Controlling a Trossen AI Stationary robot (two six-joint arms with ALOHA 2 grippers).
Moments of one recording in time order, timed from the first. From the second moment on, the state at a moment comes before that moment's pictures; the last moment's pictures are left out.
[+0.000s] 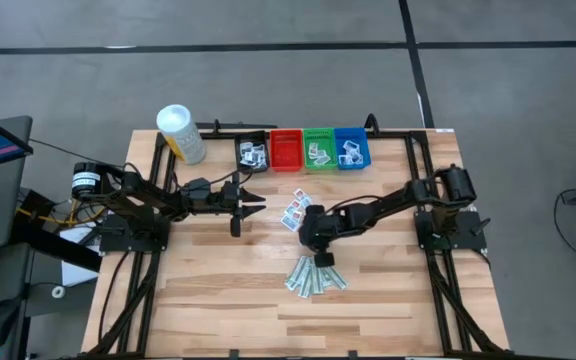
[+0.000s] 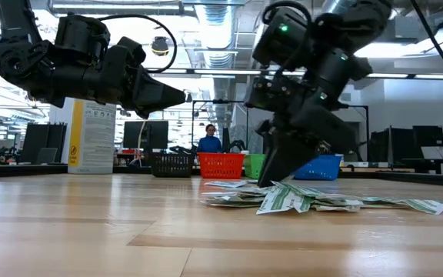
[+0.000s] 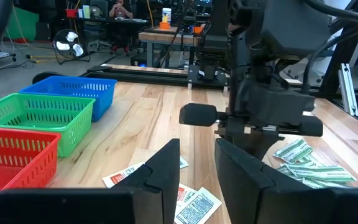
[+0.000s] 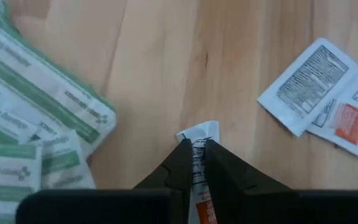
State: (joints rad) left arm 0.16 1.51 0.24 1.20 0.13 -0.01; right arm 0.09 1.85 0.95 -0.12 0.05 -0.09
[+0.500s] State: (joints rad) left arm 0.16 1.51 0.24 1.20 0.13 -0.01; right arm -0.05 1.85 1.15 -0.23 0.06 -0.16
